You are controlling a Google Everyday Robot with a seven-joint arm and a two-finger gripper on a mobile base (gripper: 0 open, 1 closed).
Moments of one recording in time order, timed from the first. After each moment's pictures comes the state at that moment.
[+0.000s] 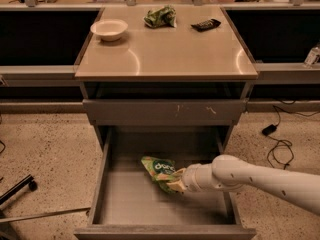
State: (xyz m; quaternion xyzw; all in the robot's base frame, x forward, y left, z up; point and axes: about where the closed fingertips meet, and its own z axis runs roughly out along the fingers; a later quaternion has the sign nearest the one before) arm 0.526 -0.053 0.440 -0.46 0.79 0.25 0.31
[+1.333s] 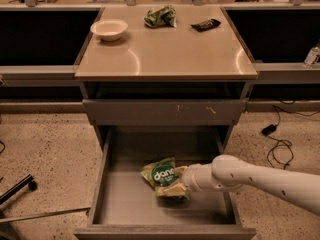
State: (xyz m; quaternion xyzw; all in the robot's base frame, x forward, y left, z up) arm 0.526 -0.052 0.440 -0.46 0.79 0.25 0.31
